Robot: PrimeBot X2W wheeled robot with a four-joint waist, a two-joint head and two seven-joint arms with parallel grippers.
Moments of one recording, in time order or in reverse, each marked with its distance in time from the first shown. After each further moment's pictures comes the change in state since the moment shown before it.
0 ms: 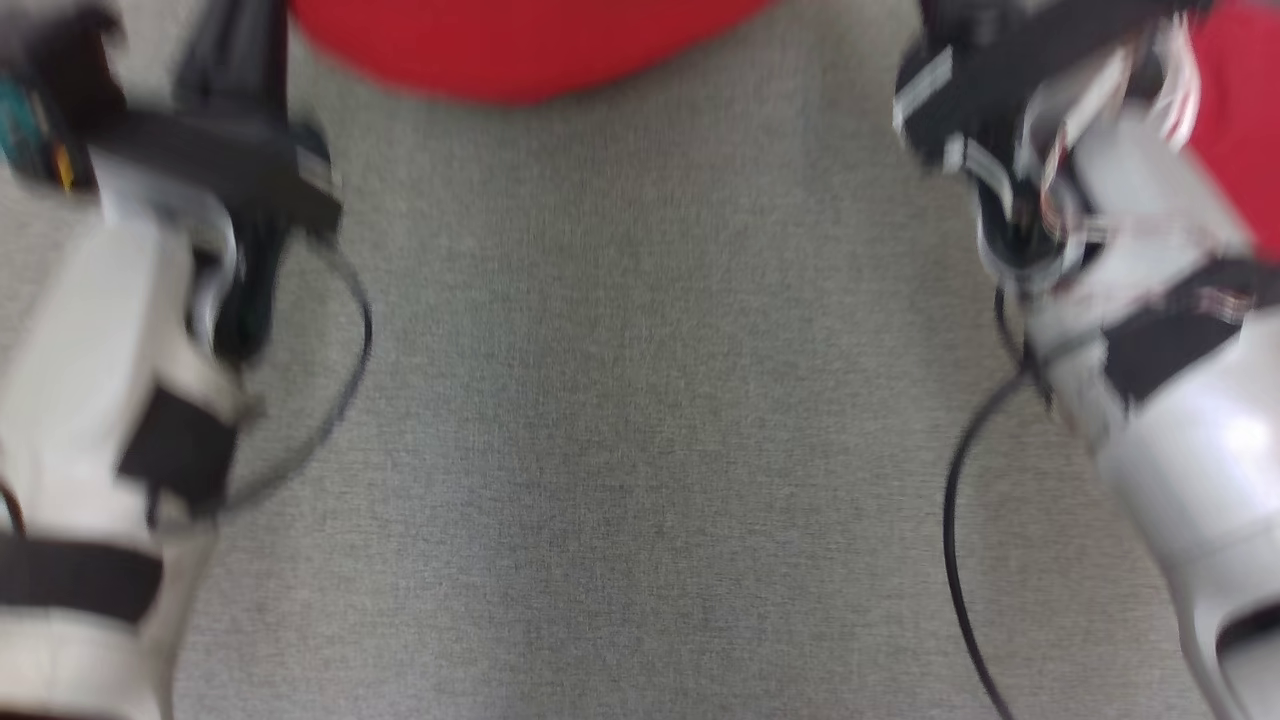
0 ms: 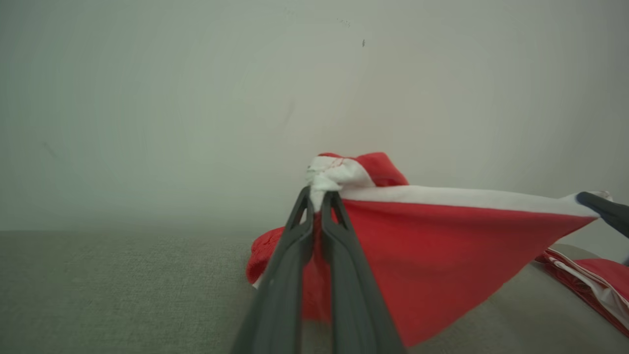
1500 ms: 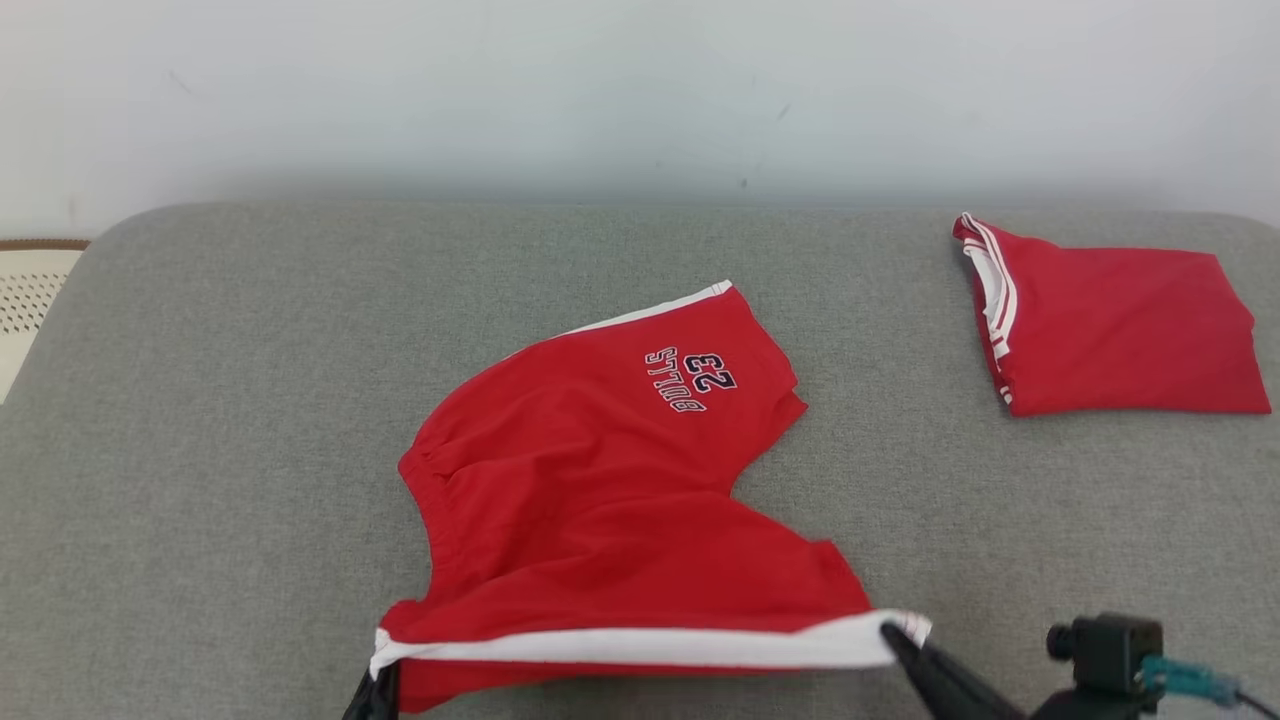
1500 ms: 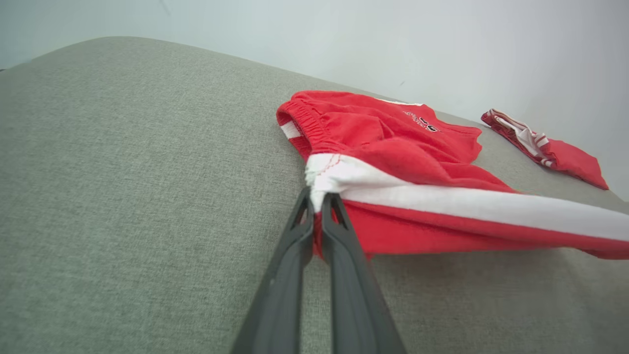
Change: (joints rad) left arm 1.169 -0.025 0.079 -0.559 0.150 0.239 0.000; right arm 1.282 -0.057 -0.249 -0.754 -0.189 0.001 0.344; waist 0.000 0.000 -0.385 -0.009
